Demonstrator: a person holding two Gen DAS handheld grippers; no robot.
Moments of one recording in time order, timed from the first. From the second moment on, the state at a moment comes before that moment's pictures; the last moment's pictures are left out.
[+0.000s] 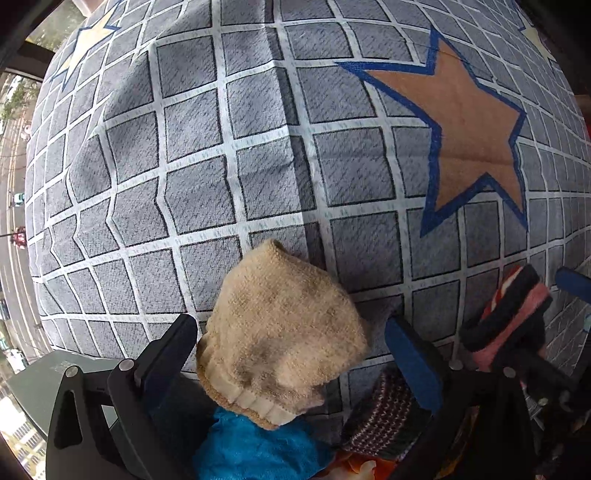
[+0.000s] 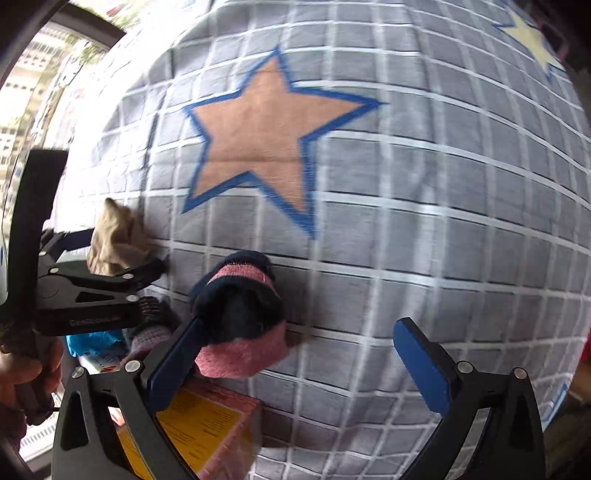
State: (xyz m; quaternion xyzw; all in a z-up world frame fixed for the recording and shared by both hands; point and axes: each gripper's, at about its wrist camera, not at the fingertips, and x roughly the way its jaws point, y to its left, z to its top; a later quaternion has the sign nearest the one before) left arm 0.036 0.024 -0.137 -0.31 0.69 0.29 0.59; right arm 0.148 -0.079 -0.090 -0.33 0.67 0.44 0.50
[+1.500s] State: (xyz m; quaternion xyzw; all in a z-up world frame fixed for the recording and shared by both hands) left arm -0.027 -0.041 0.066 -0.29 0.55 0.29 0.73; right arm 0.119 -0.108 0.054 -0.26 0.63 0.52 0.52
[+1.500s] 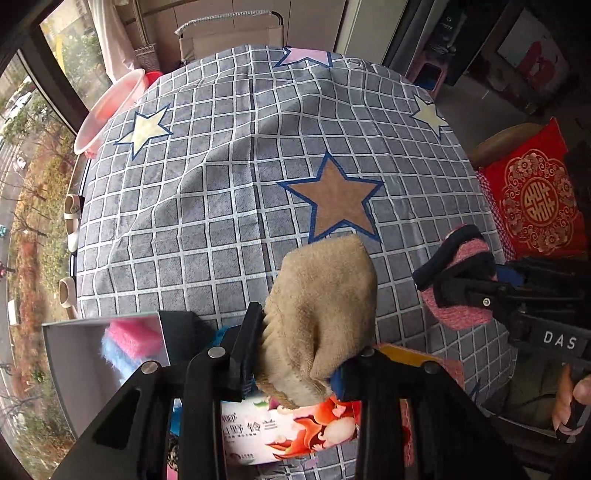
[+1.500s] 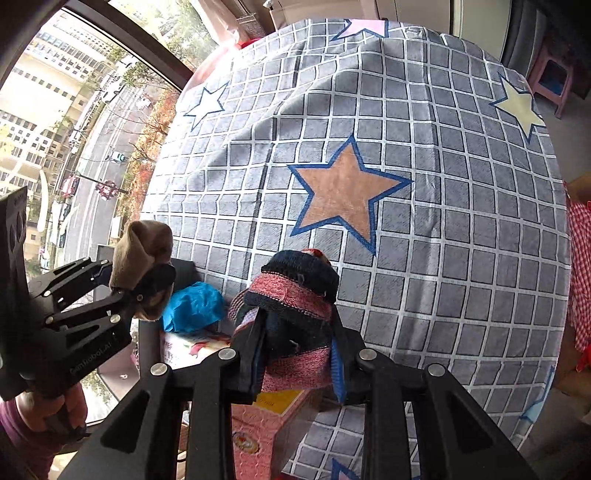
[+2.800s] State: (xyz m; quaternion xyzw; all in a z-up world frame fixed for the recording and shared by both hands) left arm -0.255 -0.110 0.054 -0.36 0.52 0.39 0.66; right arm -0.098 -0.115 0.100 -0.35 0.58 0.60 0.43
